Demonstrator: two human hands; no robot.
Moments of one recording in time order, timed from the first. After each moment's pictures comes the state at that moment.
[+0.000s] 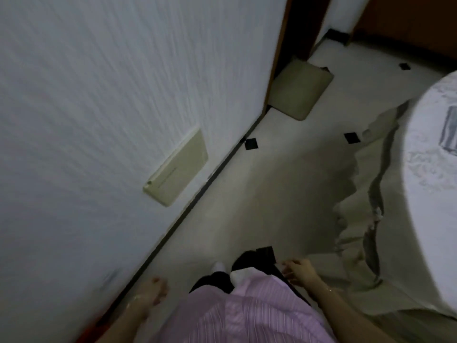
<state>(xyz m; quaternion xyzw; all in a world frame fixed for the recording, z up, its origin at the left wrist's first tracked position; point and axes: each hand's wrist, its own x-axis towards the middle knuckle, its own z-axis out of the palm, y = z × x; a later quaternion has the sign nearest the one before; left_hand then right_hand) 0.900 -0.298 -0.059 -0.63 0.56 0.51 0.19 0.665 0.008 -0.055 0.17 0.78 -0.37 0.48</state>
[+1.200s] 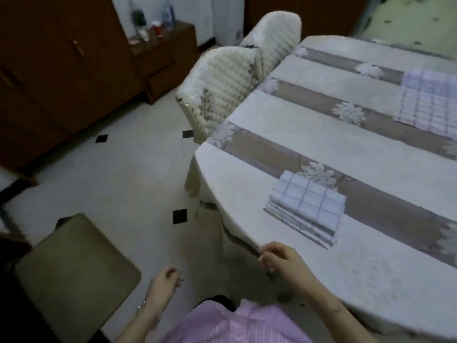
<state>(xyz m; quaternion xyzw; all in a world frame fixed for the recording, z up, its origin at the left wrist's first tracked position) -0.092 -0.165 0.003 0.08 0.82 0.38 0.41 0.129 0.025 0.060 0.46 0.63 -0.63 -0.06</state>
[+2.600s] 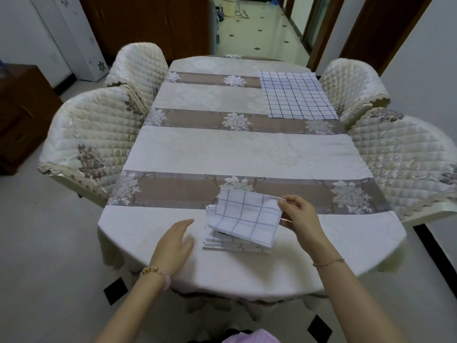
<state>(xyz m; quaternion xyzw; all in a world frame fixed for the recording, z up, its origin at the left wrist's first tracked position) -0.088 0.070 0.075 0.64 0.67 0.21 0.29 0.193 0.122 0.138 0.61 0.37 -0.55 -0.44</state>
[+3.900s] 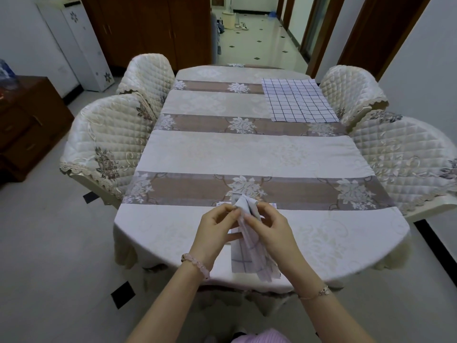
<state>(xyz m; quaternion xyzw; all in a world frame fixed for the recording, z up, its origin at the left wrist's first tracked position) -0.022 0.048 0.175 0.40 0.50 0.48 0.60 0.109 0.052 0.163 0.54 0.52 -0.51 -0.43</state>
